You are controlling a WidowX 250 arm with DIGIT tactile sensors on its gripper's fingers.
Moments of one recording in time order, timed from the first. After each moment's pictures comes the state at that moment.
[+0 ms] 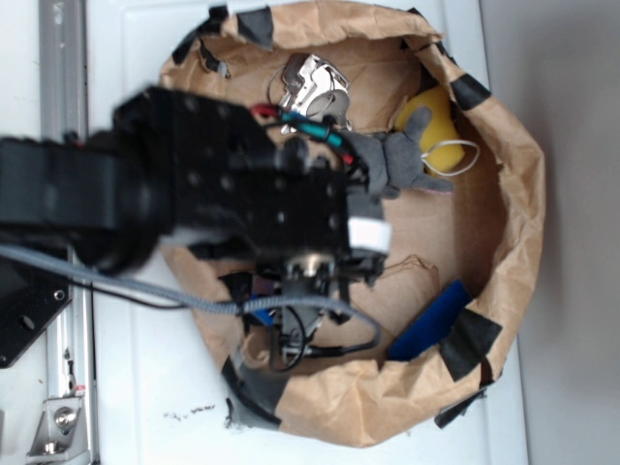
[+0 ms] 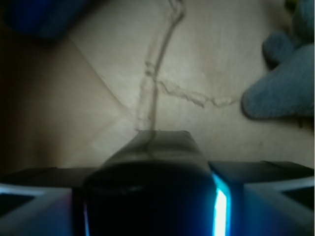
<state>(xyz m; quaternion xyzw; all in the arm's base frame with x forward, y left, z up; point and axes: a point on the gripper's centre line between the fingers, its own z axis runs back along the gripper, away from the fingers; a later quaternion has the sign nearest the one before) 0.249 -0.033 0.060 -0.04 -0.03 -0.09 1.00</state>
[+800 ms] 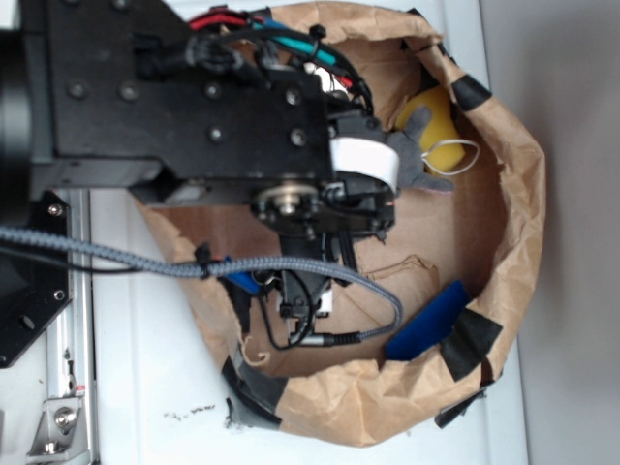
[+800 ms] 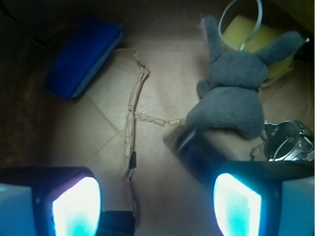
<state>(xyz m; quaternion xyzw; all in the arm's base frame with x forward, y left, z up) 0.250 -0.020 0.097 -0.03 -0.06 -0.07 1.00</state>
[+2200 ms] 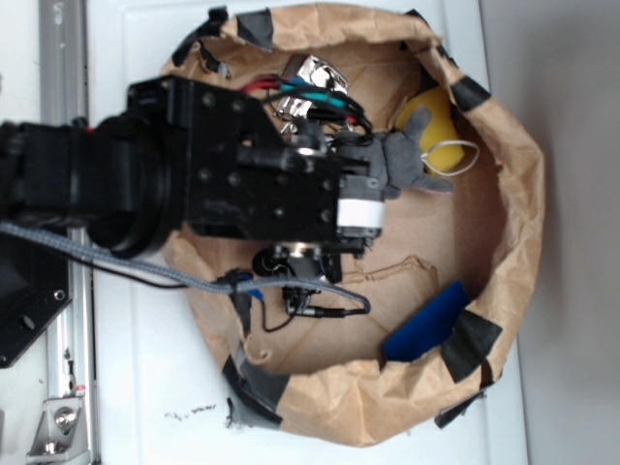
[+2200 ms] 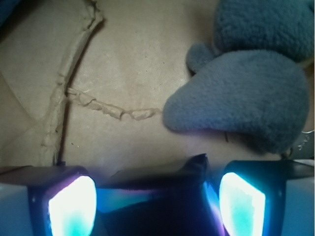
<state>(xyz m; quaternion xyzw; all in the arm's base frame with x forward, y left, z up) 0.247 -0.006 0.027 0.05 -0.03 -0.10 0.99</state>
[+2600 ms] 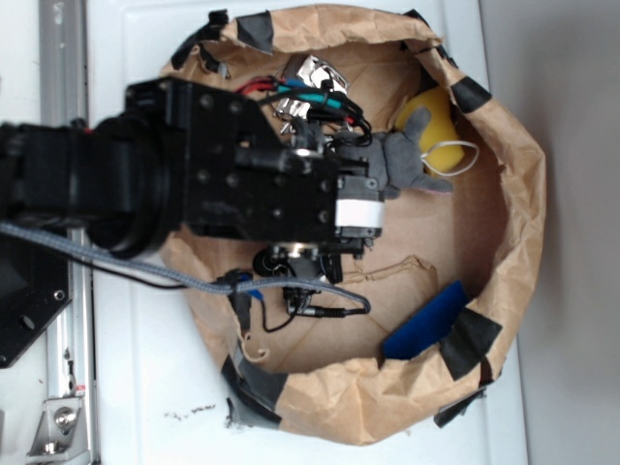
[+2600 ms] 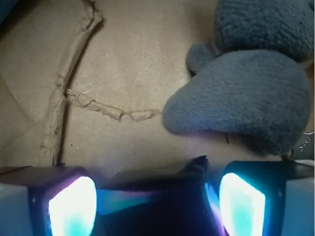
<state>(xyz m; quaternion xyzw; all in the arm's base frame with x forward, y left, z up) 0.248 -0.007 0.025 0.05 -0.03 -0.11 0.99</state>
